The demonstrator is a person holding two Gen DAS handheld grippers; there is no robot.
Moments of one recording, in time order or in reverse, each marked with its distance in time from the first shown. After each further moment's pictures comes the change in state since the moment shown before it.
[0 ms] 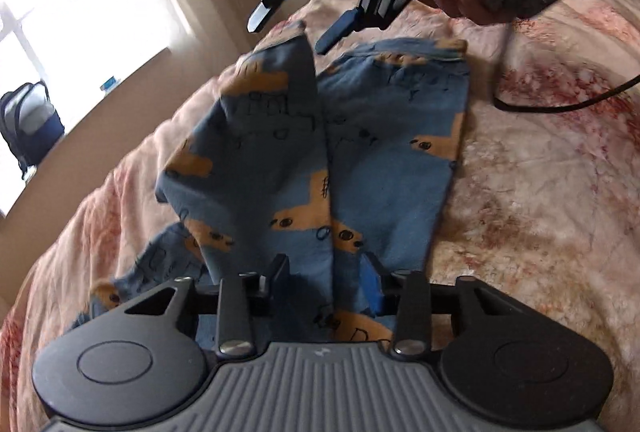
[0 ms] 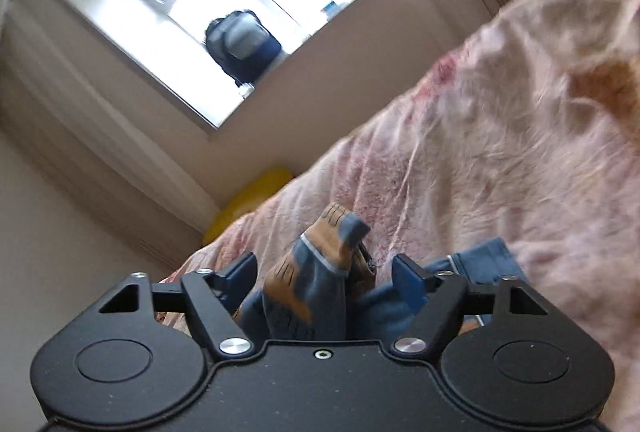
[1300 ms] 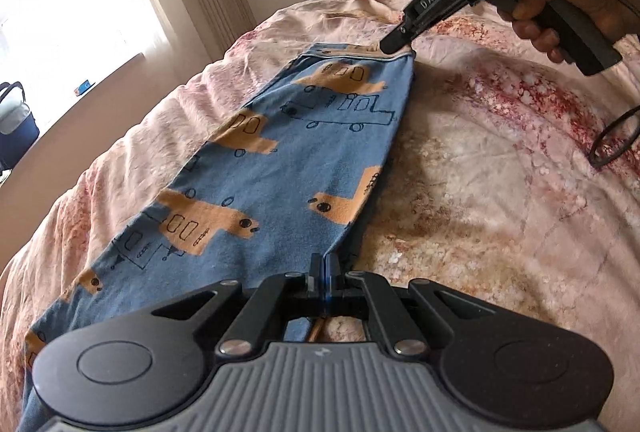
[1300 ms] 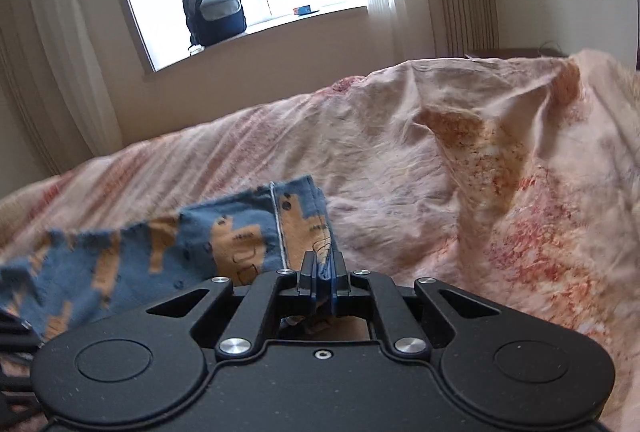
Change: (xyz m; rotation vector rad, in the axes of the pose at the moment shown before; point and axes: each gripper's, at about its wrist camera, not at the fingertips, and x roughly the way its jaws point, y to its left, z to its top) left arm -0.023 -0.017 -0.009 0.005 -0.044 -0.093; right arm -0.085 -0.013 -0.083 -0.436 -0.090 -0.350
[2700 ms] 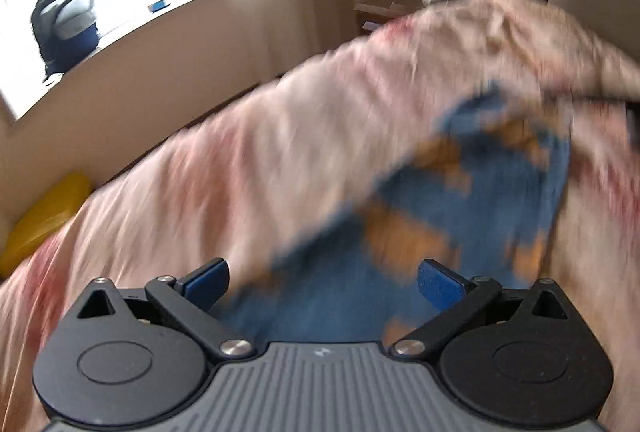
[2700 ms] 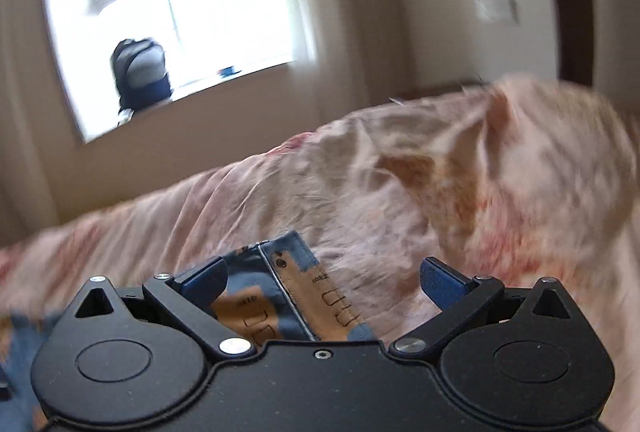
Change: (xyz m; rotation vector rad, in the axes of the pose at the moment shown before) left arm -0.016 0.159 0.050 -0.267 0.113 0.046; right arm -0.008 0.035 -0.006 0.227 -0.185 -0.196
